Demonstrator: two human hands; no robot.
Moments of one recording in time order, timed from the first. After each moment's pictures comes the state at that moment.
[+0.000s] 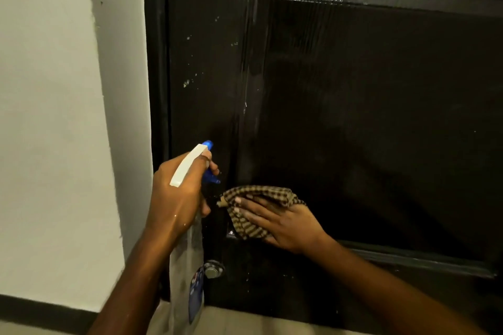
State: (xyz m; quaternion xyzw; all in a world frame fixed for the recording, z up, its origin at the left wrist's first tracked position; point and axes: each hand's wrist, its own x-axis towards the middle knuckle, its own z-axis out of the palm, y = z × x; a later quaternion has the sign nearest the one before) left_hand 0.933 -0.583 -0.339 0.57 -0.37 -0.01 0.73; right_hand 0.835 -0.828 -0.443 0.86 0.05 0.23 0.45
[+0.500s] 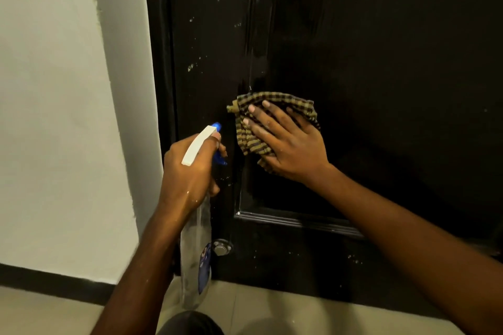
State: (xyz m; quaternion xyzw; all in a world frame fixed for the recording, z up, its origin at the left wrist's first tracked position) left_hand 0.936 -0.585 -0.337 0.62 -0.37 0.02 0.70; right_hand 0.852 -0.809 -0.333 0.82 -0.04 0.39 0.42
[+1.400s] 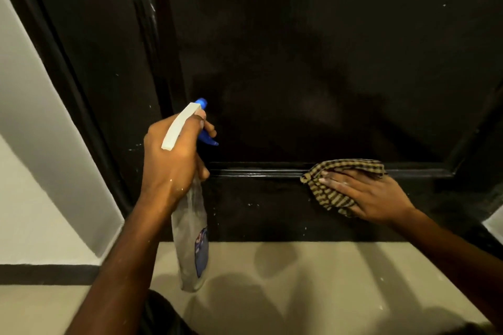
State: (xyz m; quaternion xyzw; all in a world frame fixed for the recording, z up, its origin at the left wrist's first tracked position) left_hand 0.868 -0.646 -0.384 0.63 -0.41 -0.03 0.66; right_hand 0.600 -0.923 -0.521 0.96 -0.12 0.16 0.18
